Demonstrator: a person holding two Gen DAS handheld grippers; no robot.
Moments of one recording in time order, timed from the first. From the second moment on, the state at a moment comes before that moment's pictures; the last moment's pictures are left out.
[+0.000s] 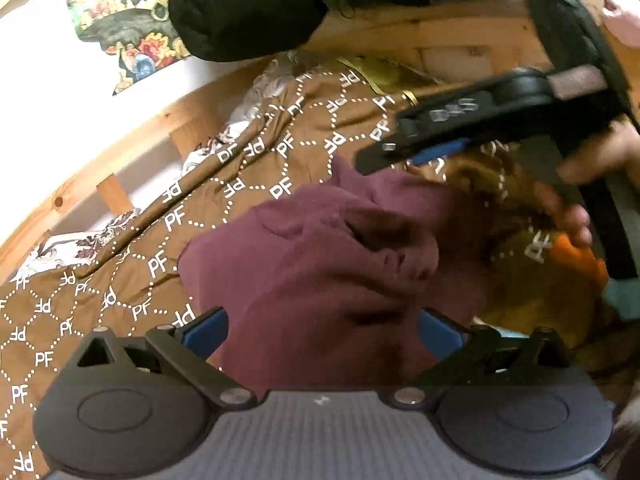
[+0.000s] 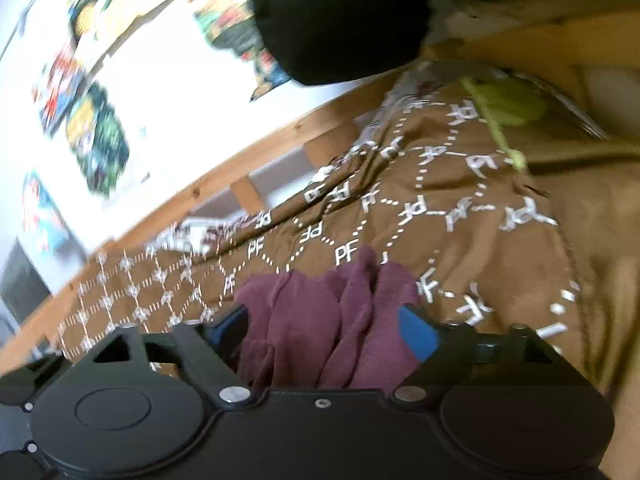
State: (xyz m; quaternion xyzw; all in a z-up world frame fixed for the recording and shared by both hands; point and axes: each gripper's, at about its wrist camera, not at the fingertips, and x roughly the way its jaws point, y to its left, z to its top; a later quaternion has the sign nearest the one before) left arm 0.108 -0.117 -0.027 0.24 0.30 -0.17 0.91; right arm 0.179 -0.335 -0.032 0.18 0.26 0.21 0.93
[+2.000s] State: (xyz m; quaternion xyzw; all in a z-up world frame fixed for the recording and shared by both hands) left arm 0.092 -0.107 -0.008 0.15 0.27 -0.17 0.94; right arm 0.176 -0.355 -0.040 0.15 0.26 0.12 0.95
